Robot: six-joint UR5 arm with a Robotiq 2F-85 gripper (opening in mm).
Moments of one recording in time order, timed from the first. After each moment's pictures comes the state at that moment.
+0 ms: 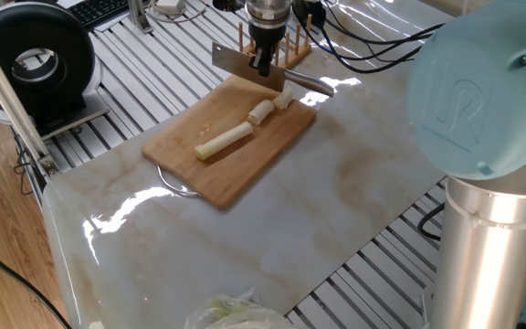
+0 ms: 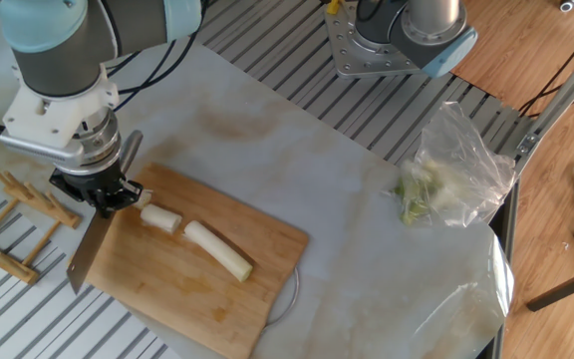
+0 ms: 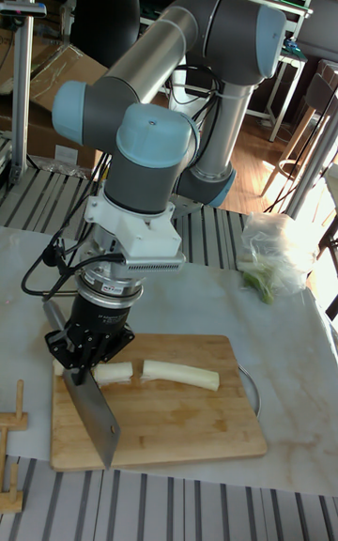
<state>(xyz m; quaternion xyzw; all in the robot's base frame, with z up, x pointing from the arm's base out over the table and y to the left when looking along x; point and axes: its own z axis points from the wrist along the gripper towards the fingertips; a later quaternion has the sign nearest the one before) 0.684 -0.091 0.070 -0.24 0.97 -0.05 0.06</state>
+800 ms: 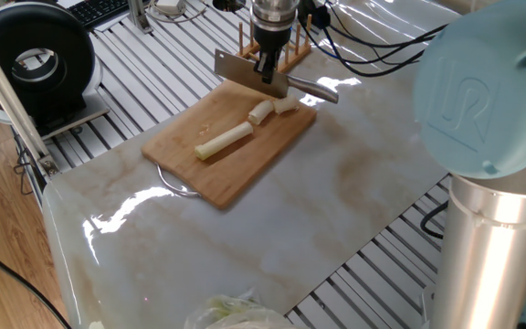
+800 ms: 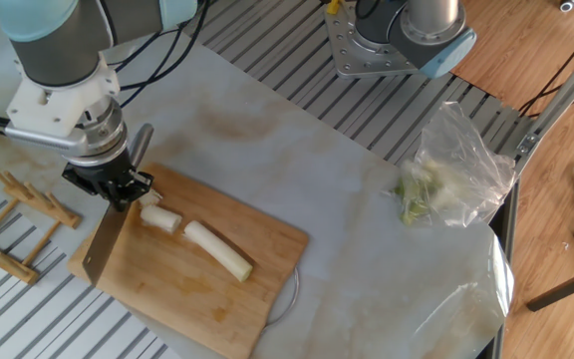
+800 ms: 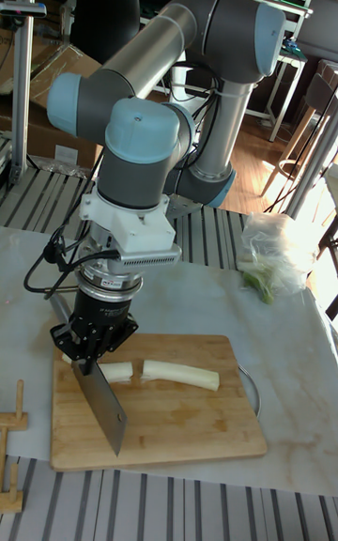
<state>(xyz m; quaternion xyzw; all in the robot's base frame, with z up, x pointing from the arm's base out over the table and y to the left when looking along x) 0.668 -0.080 0.070 -0.25 0.97 -0.02 0.05</state>
